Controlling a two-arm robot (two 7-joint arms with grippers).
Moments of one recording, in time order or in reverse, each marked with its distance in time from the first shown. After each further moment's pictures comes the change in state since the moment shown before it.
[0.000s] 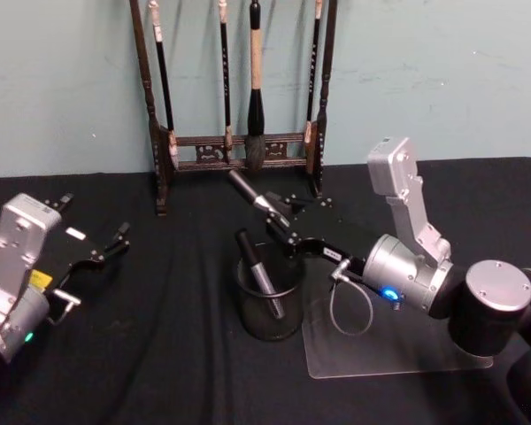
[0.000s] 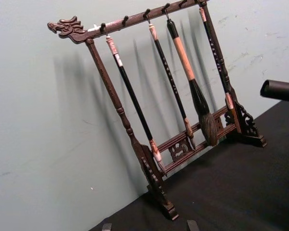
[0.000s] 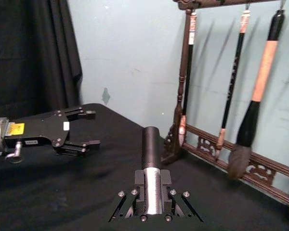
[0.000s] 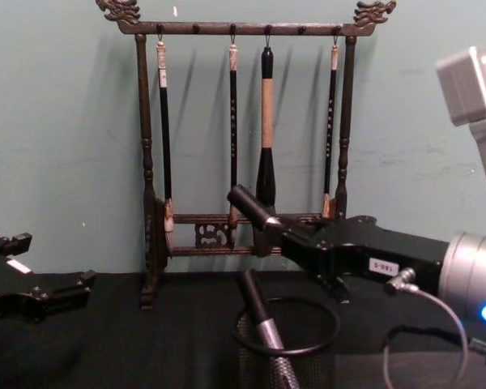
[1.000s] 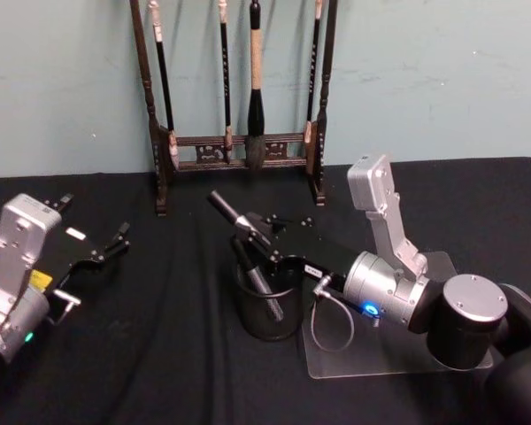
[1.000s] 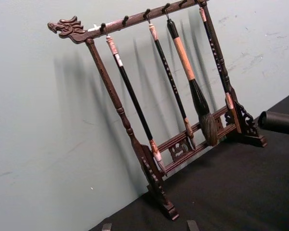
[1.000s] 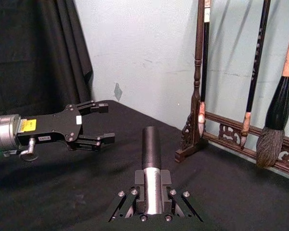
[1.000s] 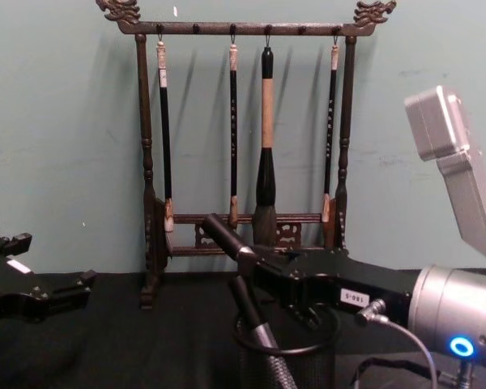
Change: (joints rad) left arm 0.000 0.000 0.000 0.000 0.000 0.000 0.000; right arm 0.017 -0.037 -0.046 0.083 0.051 -0.012 0.019
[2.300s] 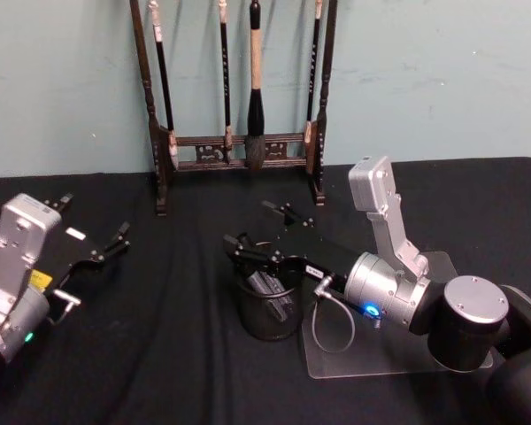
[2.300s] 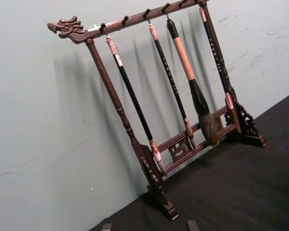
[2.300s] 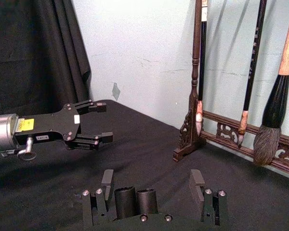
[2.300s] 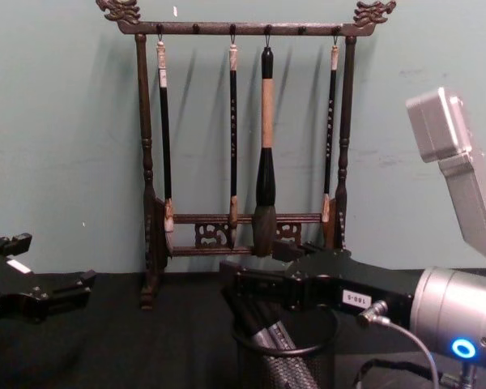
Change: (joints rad) left arm 0.000 0.000 0.000 0.000 0.000 0.000 0.000; right arm -0.005 0.002 0.001 -0.005 -0.001 0.001 -0.010
